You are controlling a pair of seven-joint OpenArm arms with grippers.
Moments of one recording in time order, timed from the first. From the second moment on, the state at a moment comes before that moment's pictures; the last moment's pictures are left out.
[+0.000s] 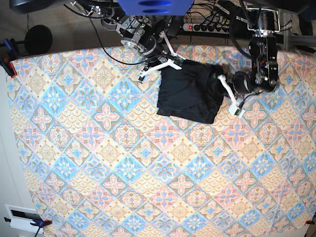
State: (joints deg) left arm 7.0 -19.1 -6.5 93.0 -33.3 -20.7 68.8; right arm -12.2 11.5 -46.0 105.1 -20.2 16.6 -53.8
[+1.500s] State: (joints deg) left arm -12.5 -3.3 -0.3 79.7 -27.5 -14.5 58.3; right arm -12.2 11.4 -38.7 105.3 -20.6 16.4 -46.7
